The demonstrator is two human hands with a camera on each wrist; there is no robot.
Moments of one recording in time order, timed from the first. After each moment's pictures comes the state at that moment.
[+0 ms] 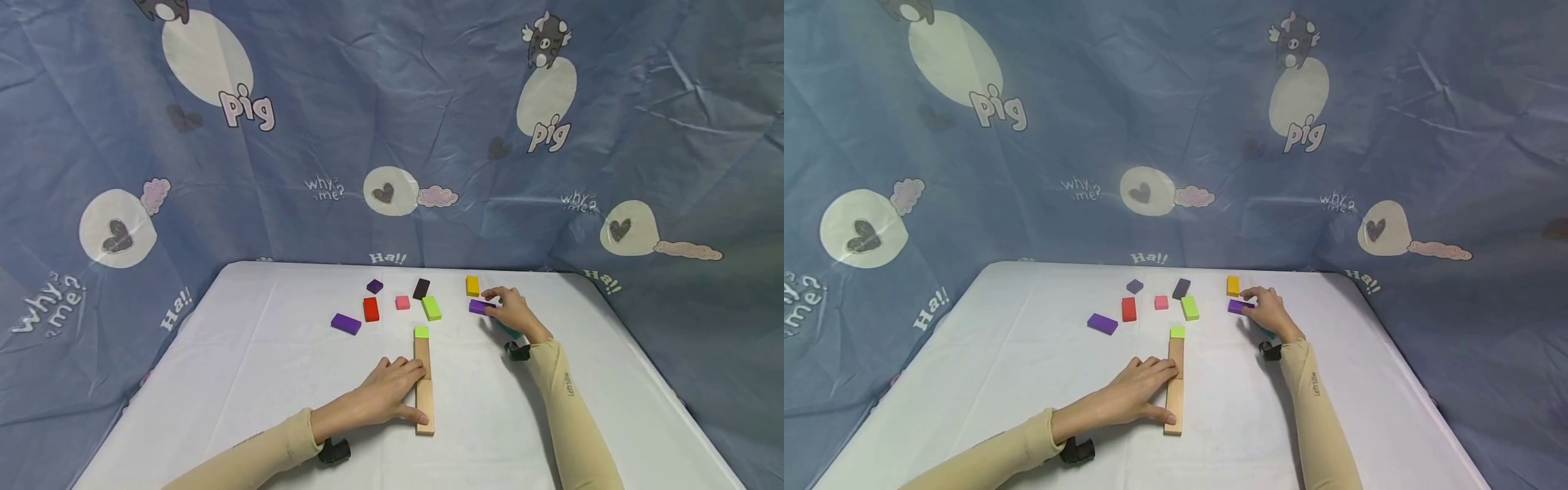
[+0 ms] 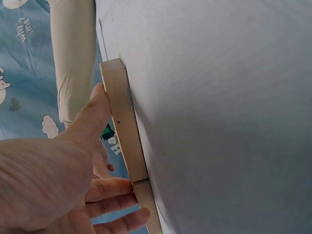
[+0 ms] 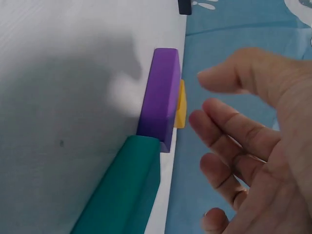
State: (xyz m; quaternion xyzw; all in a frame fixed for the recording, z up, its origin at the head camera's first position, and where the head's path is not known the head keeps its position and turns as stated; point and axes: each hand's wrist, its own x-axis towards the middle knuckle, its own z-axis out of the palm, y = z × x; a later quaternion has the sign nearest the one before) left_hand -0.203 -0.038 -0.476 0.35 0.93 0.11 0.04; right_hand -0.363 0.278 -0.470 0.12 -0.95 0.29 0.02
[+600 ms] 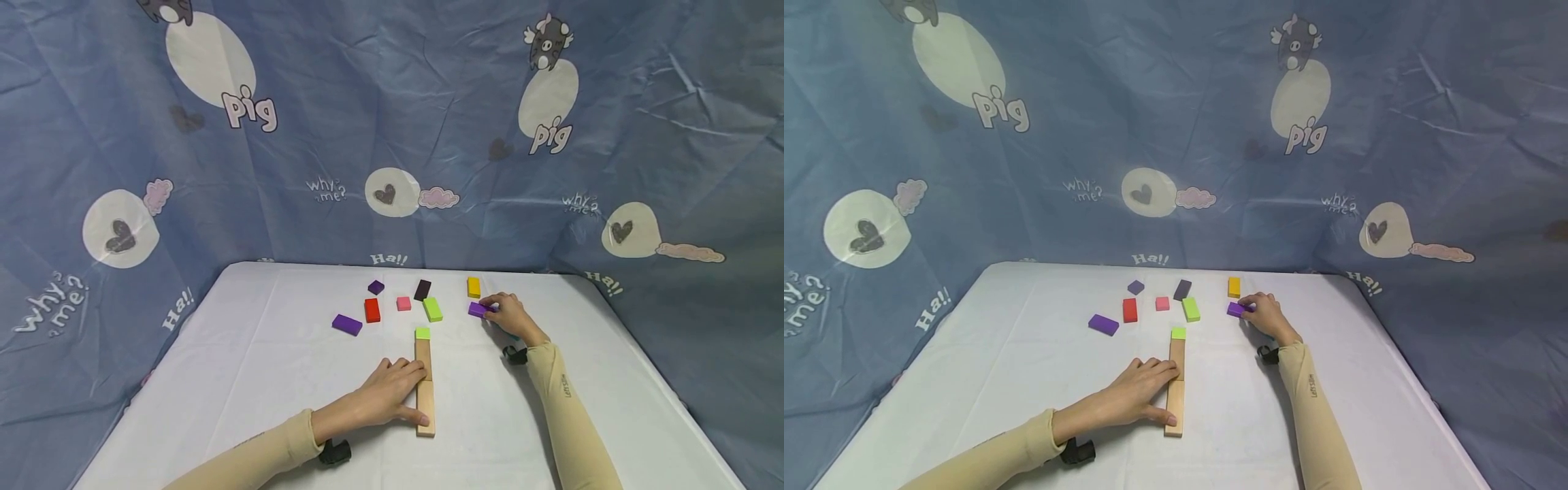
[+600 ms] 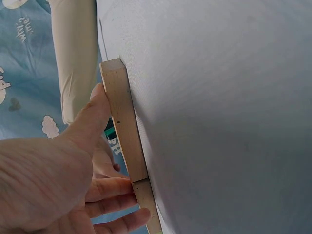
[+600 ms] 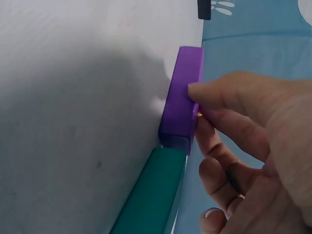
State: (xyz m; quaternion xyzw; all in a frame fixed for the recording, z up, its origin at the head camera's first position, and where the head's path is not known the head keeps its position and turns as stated) left_hand -0.203 -0.039 -0.476 0.35 0.93 0.11 0.04; right_hand -0.368 0.274 -0.482 0.15 -0.96 0.25 0.03
